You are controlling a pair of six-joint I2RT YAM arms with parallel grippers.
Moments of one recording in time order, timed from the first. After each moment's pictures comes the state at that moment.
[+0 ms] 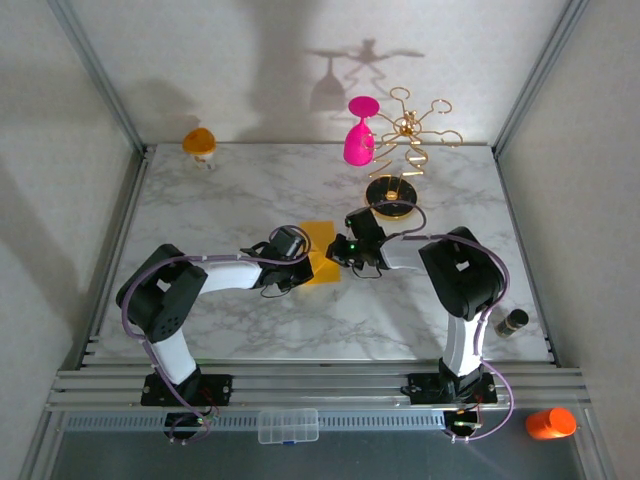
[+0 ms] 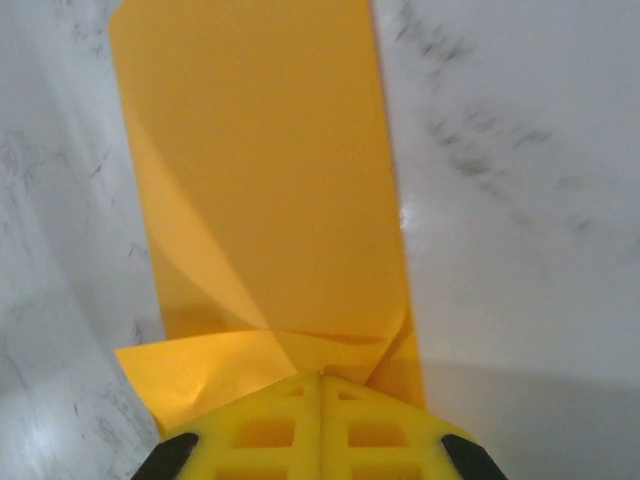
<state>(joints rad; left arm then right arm) -0.65 1.76 0.86 -0.09 0.14 -1.01 0.57 1.91 0.97 0.05 -0.34 0.84</state>
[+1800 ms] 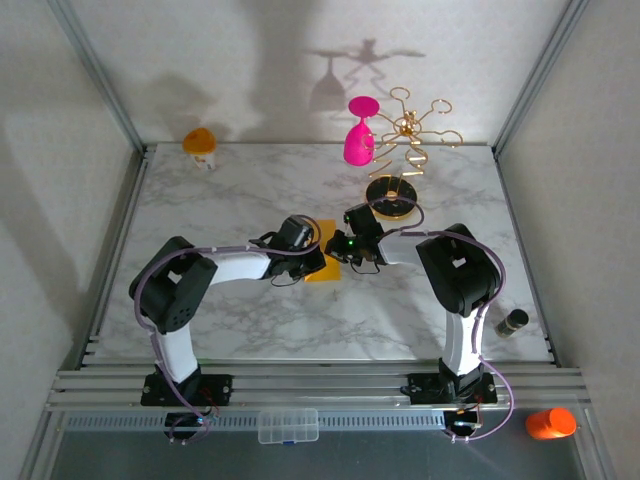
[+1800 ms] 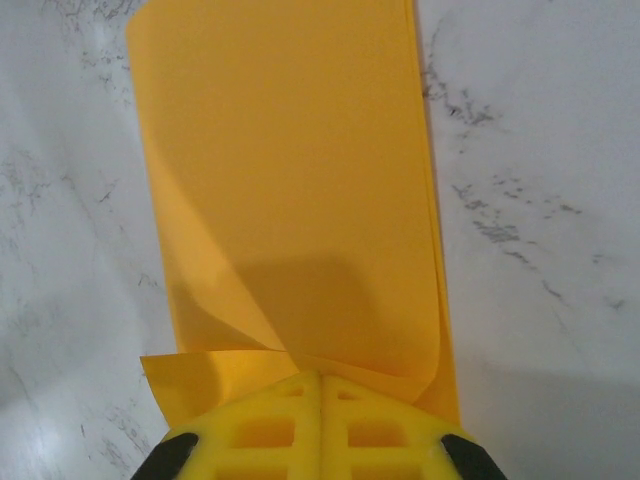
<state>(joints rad) -0.65 1.85 0.98 -0.04 0.21 -0.98 0.57 1.94 1.03 0.03 -0.35 0.85</state>
